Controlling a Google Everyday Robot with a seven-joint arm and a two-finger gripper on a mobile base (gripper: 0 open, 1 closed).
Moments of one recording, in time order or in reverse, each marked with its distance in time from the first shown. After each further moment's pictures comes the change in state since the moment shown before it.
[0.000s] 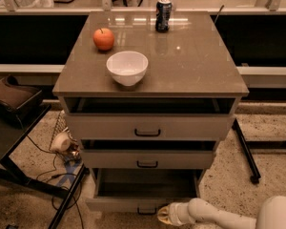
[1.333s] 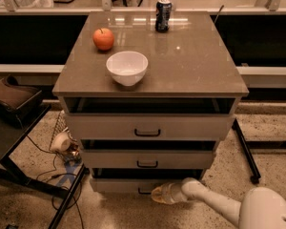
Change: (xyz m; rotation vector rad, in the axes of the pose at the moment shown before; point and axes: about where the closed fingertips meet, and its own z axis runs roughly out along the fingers) arm -0.005 -0.091 0.023 0.043 -0.043 -0.066
